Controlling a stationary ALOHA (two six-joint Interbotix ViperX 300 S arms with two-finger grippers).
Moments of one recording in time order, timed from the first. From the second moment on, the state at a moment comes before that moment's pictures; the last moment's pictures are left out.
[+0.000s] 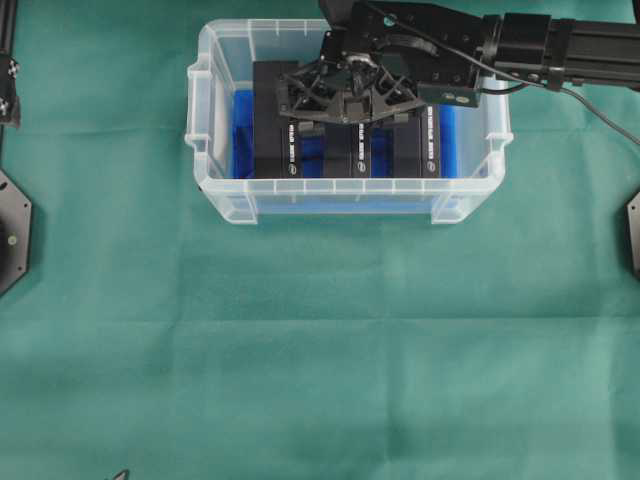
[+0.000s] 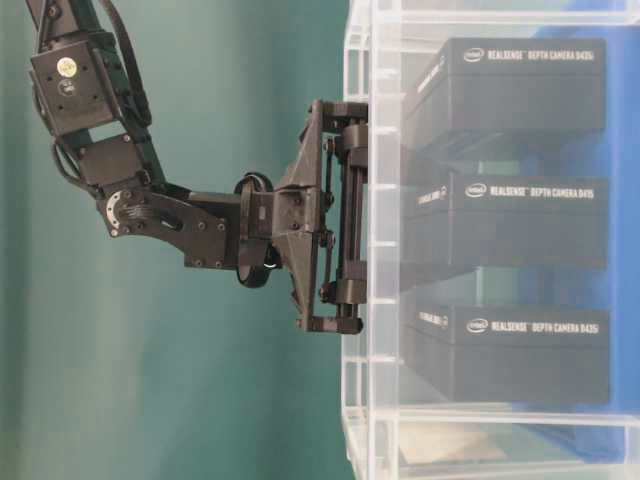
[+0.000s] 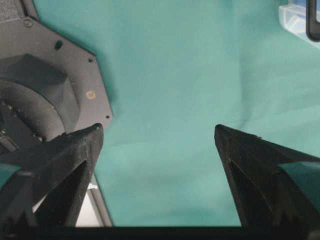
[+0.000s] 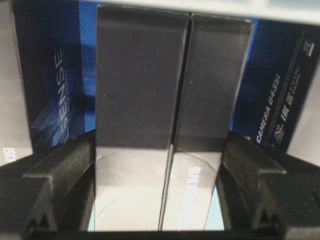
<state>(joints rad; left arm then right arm) 0.37 -0.69 0.43 0.05 1.63 -1.04 -0.26 0.36 -0.10 -0.04 1.16 1.40</state>
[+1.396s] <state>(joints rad) 0.37 -0.69 0.43 0.05 1.63 -1.04 -0.26 0.27 -0.51 -0.08 1.67 1.40</state>
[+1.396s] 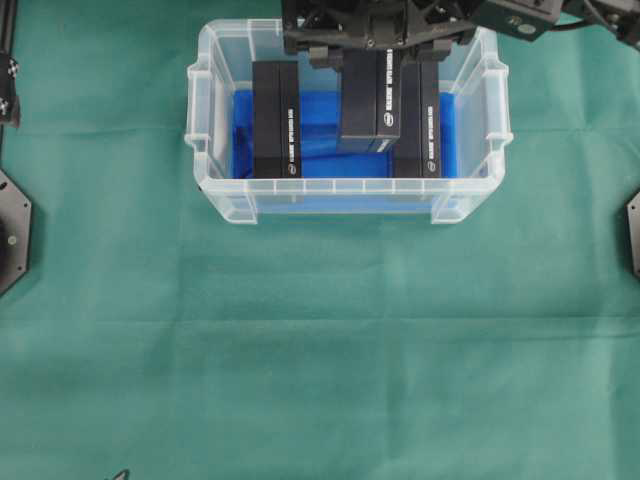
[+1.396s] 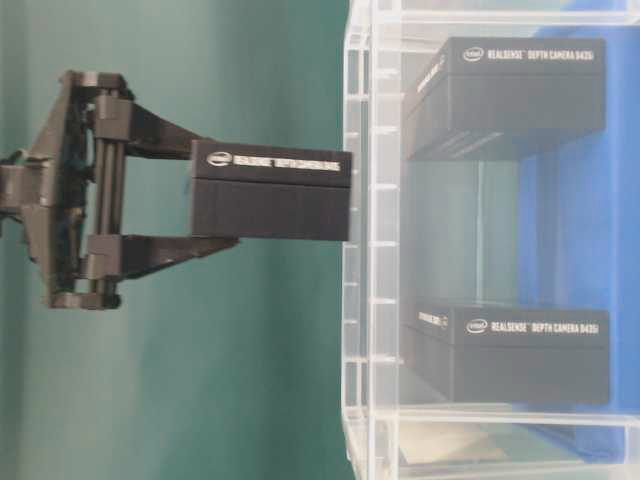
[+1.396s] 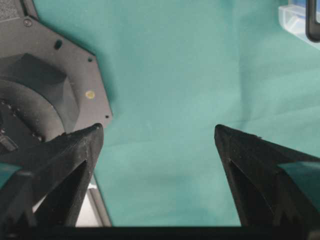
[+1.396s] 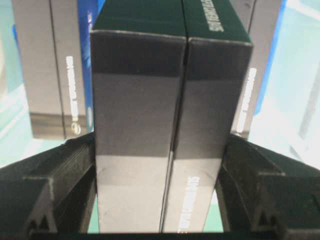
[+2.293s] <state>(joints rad) 0.37 -0.69 0.43 0.05 1.63 -1.05 -0.24 0.27 -0.57 -0.08 1.72 1.40</state>
